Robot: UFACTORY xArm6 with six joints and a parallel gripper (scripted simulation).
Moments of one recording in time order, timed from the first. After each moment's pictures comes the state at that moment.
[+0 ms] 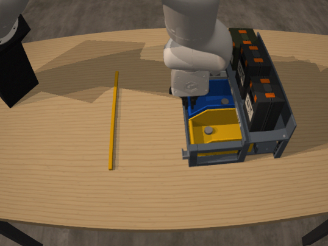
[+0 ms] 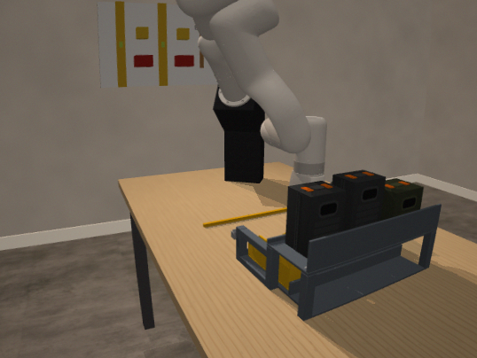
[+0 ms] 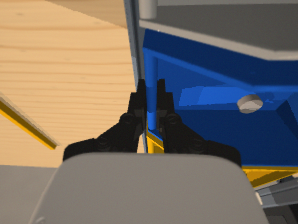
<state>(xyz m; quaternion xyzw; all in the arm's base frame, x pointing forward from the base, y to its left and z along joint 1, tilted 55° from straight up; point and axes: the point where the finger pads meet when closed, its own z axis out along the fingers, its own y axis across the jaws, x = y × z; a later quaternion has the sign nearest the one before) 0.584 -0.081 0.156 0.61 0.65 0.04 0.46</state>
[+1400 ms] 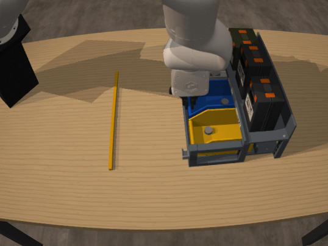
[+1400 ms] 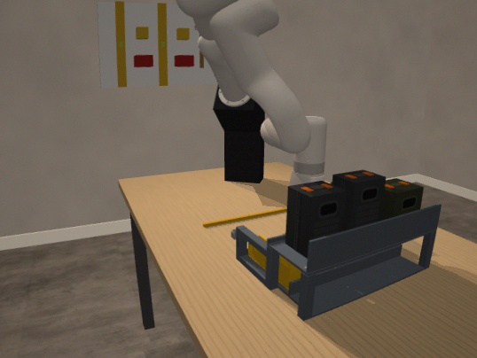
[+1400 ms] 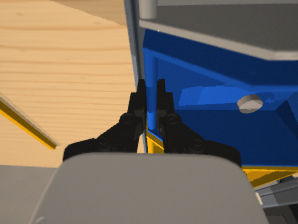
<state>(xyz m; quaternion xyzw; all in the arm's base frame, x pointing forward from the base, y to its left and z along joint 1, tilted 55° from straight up) 0.584 -0.081 0.156 0.61 0.65 0.04 0.46</state>
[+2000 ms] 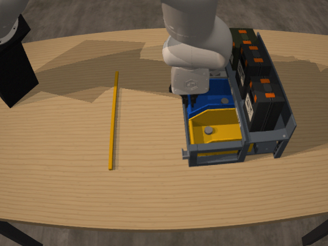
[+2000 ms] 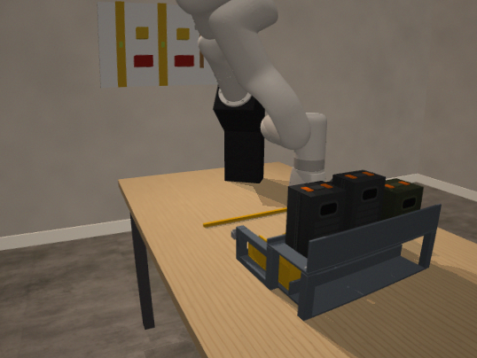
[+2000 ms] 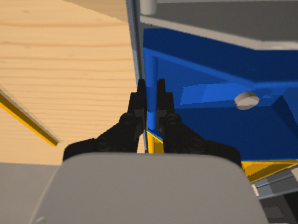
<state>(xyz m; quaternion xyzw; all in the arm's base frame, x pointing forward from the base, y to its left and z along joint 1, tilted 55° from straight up) 0.579 -0.077 0.160 0.61 0.65 0.04 0.46</state>
